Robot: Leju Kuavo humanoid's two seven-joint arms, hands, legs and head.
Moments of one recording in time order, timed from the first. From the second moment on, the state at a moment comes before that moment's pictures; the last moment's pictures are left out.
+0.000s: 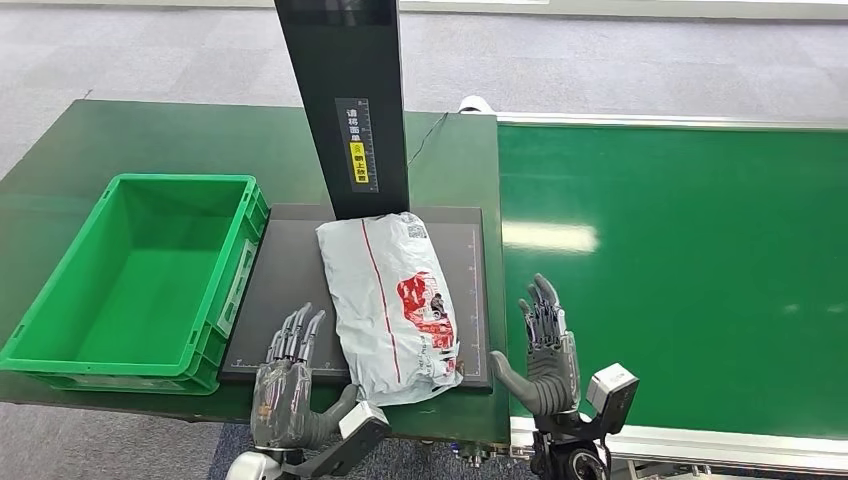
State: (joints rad) left arm 0.16 -0.19 -0.35 -1.50 -1.35 0.48 0.01; right arm -0.01 0.30 -0.07 -1.23 0.08 0.33 -0.66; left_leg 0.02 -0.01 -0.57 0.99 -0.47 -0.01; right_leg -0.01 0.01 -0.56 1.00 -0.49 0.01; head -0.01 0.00
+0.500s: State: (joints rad) left arm 0.16 -0.10 -0.48 -1.55 -1.36 0.42 0.04; right arm -0.02 0.30 -0.09 -1.22 0.06 0.34 -0.67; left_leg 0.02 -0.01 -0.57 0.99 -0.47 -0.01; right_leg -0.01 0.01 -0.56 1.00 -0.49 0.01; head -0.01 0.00
